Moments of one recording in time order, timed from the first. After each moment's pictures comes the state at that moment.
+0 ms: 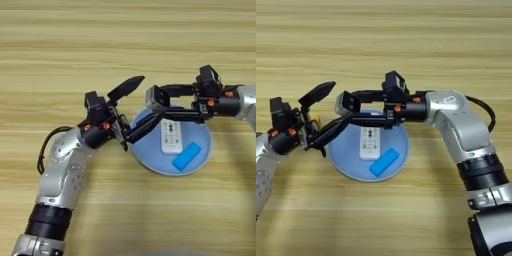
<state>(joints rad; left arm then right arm) -0.15 0.13 -0.10 0.01 -0.60 -0.12 -1.03 -0.50 -0.43 0.15 0.01 0.48 0.33 1.27</state>
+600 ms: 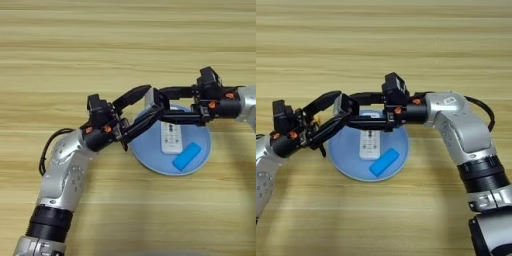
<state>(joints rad) -0.14 0.12 -0.10 0.00 -0.60 -0.09 -1.07 -0.49 -0.44 0.15 -0.01 0.50 0.34 1.30</state>
